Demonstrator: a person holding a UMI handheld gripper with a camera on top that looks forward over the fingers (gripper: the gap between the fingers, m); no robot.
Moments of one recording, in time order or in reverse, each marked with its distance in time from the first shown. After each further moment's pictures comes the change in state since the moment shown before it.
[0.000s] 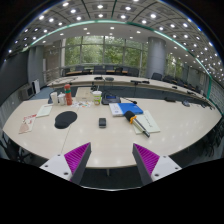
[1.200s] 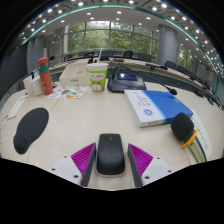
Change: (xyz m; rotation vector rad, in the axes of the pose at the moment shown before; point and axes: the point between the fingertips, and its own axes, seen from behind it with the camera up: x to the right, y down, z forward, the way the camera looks) arm -0.071 -0.008 0.481 -0.126 -0.065 -0.025
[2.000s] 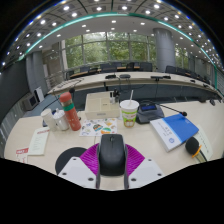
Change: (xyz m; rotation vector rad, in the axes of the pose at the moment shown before) arm -0.148 -0.151 -0.077 0.112 -0.057 0.118
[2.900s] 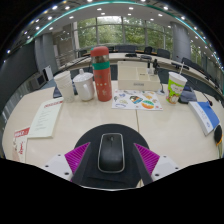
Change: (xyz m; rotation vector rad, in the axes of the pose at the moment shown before) arm -0.159 0.120 0.088 -0.194 -0.087 -0.099
